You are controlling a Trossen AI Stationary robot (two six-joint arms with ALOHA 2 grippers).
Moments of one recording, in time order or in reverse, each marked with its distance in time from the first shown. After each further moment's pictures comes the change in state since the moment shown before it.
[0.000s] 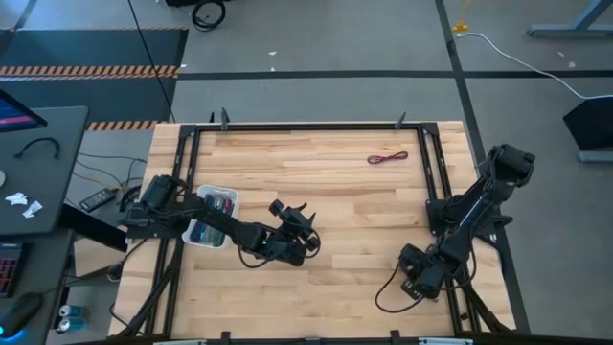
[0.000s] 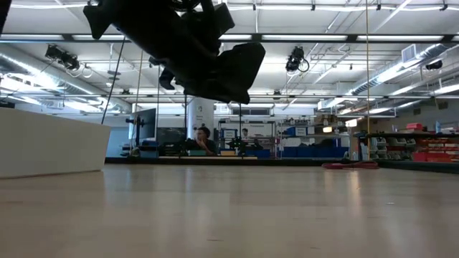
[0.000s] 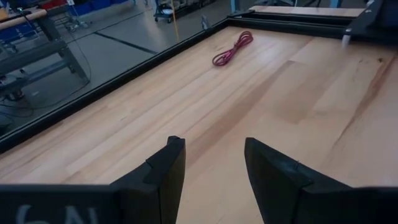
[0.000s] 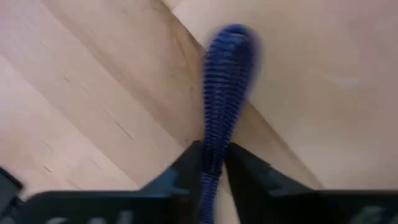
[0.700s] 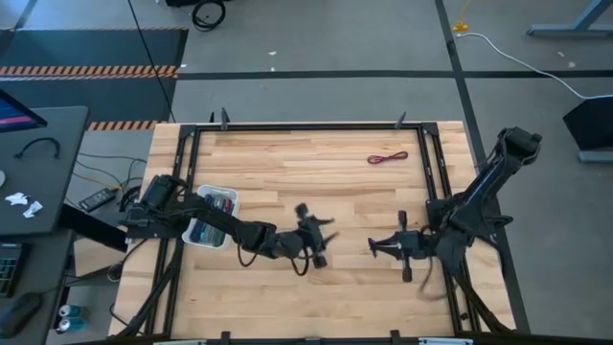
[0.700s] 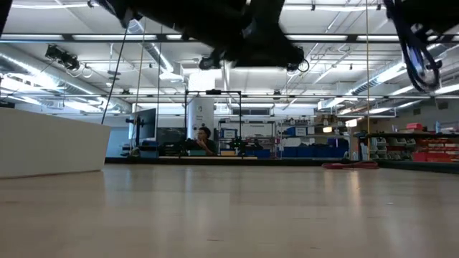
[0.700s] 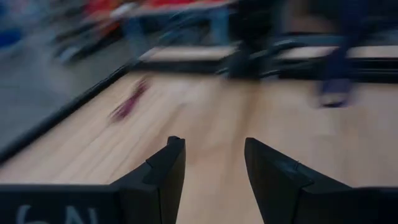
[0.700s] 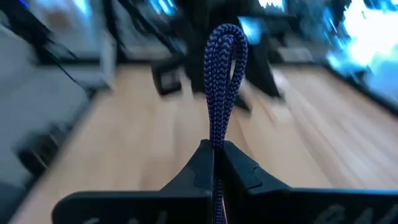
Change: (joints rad) left arm 0.006 0.001 0.000 0.428 0.371 0.448; right arm -0.066 -0.382 -0.158 0.758 0.897 -1.429
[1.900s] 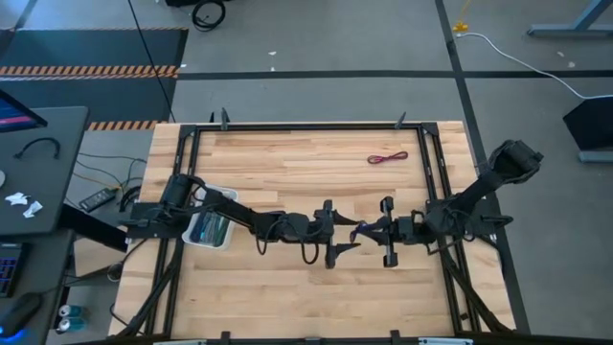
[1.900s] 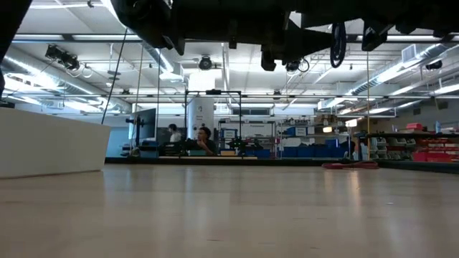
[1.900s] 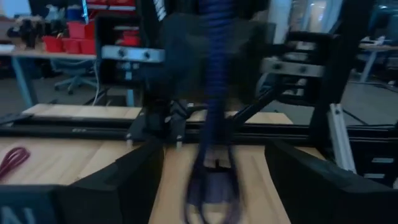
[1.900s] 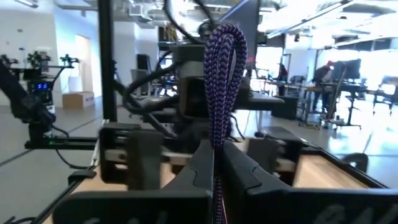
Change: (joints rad) left arm 0.122 0.128 0.089 0.347 0.504 0.030; right arm -0.294 0.248 -0.189 1.054 -0.320 -0.466
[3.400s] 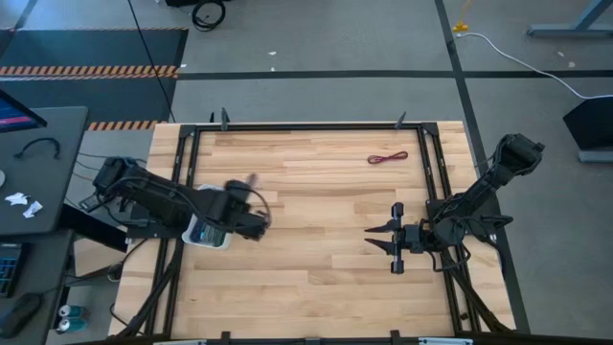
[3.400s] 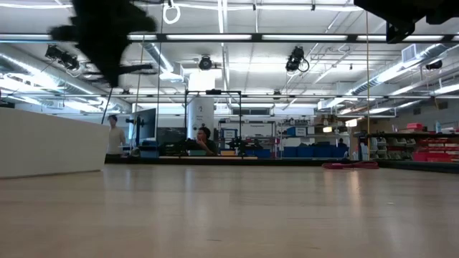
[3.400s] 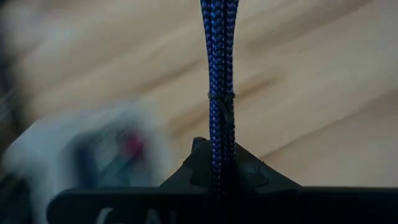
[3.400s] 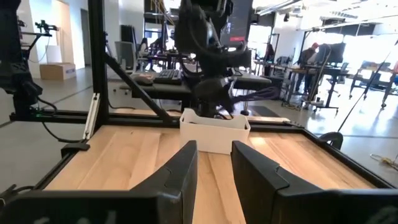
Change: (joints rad) left arm -0.083 -0.555 0.005 -2.091 -0.293 -1.336; right arm 0.174 -0.110 0.042 -0.272 0.248 0.011
